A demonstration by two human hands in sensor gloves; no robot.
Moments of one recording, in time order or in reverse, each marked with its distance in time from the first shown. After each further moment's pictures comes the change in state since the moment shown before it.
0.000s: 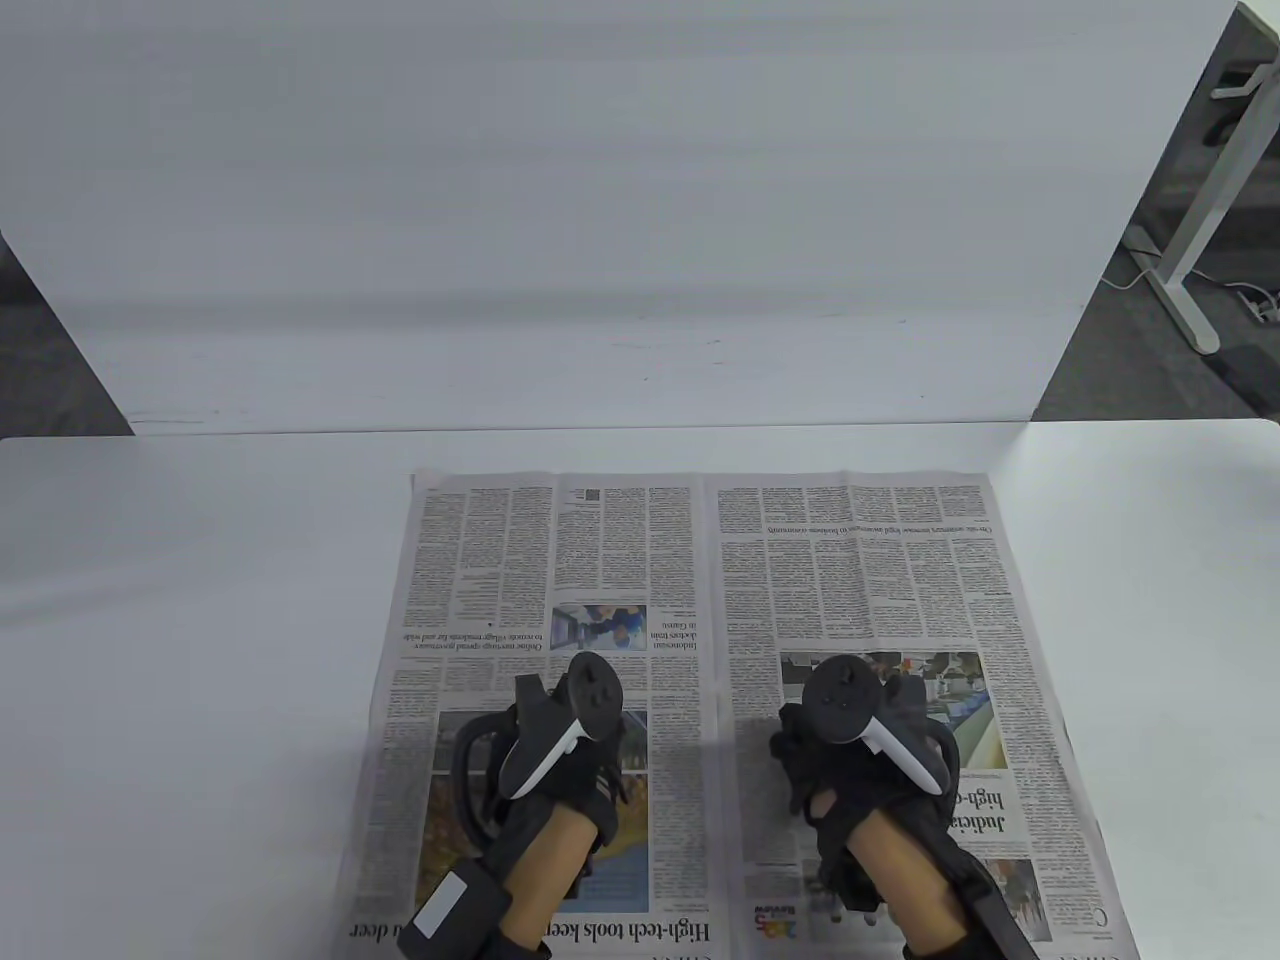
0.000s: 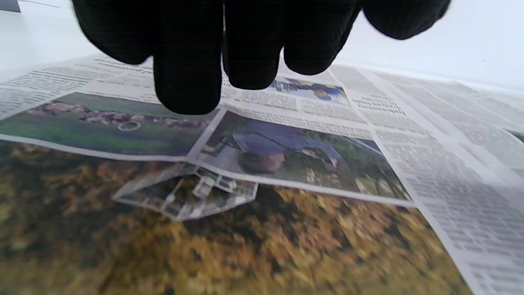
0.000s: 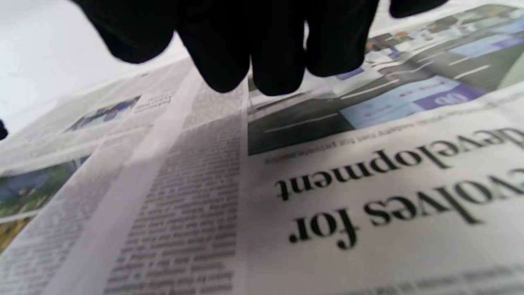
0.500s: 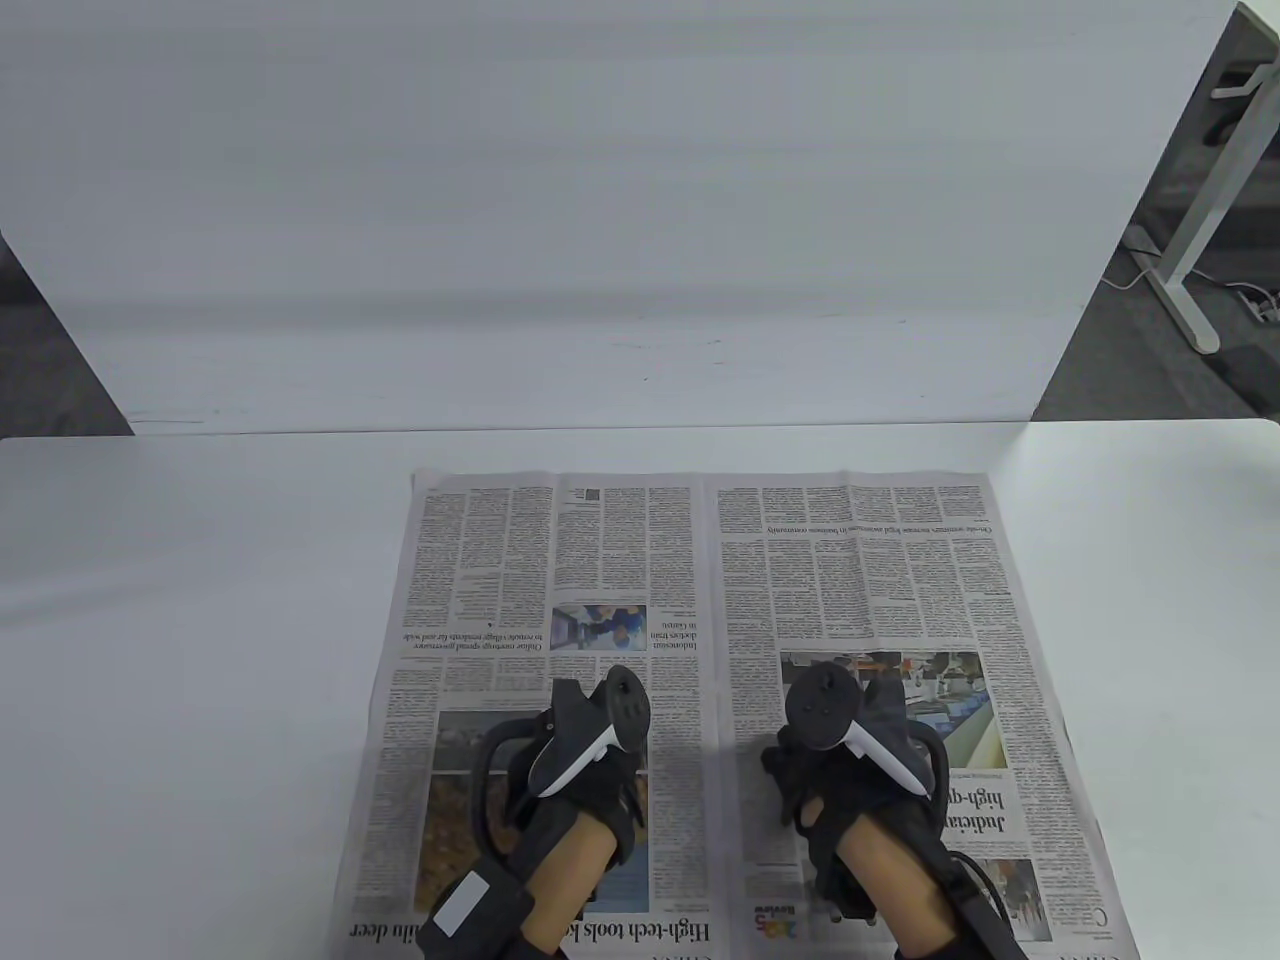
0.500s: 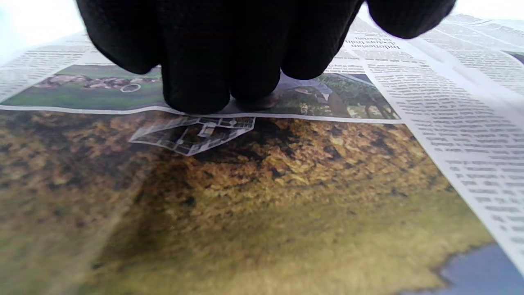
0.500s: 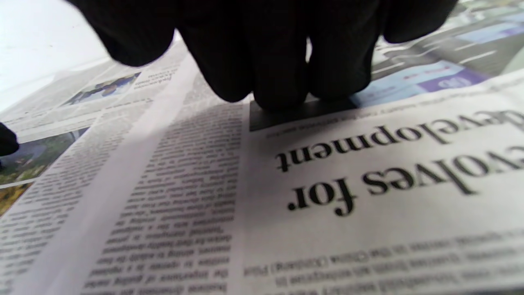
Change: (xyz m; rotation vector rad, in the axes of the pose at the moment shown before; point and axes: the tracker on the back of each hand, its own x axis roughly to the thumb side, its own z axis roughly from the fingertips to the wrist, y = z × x) left_hand 0.013 -0.015 -0.001 -0.119 -0.002 -0.111; right_hand 0.004 0.008 -0.002 0.037 0.000 0.031
